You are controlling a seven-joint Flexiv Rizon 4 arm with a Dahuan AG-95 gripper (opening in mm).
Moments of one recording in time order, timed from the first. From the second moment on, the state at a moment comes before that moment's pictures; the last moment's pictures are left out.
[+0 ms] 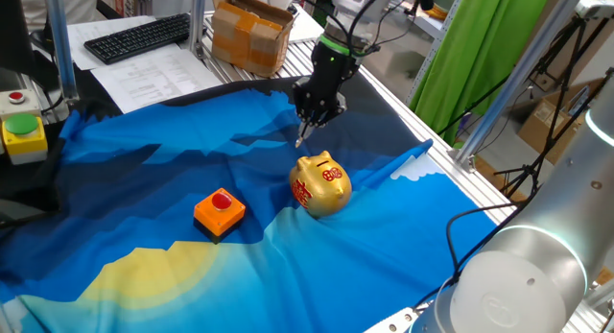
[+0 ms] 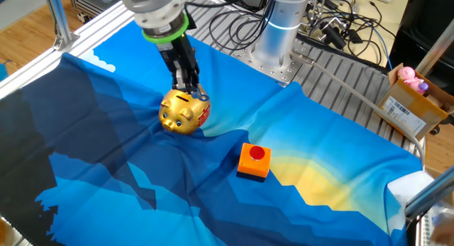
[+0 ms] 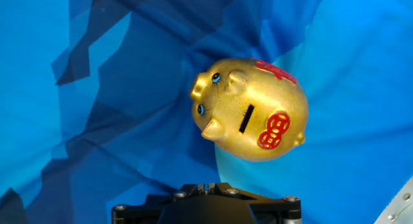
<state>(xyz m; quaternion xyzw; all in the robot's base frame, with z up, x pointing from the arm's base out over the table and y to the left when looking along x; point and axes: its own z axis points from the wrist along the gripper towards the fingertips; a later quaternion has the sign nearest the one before) 0.478 -0.032 0.195 -0.54 -0.83 -0.07 0.12</state>
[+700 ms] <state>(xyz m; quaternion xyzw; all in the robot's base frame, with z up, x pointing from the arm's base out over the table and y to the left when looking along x) 0.466 -0.073 0.177 -0.50 -0.86 0.02 0.05</state>
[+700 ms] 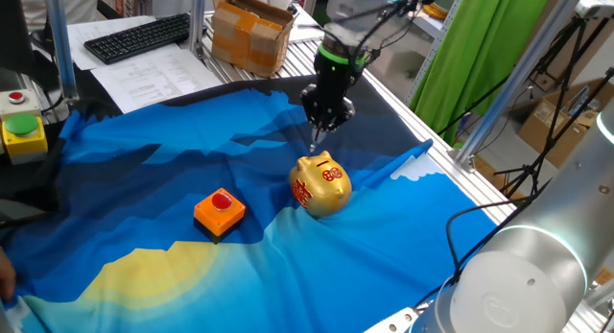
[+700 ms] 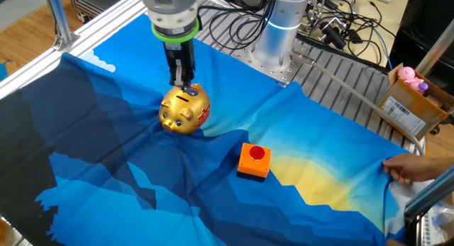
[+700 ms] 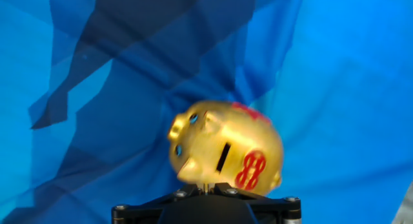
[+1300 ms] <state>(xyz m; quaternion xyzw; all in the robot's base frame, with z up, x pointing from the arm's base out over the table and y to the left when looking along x) 0.459 -0.092 0.162 -0.47 -0.88 0.03 0.03</state>
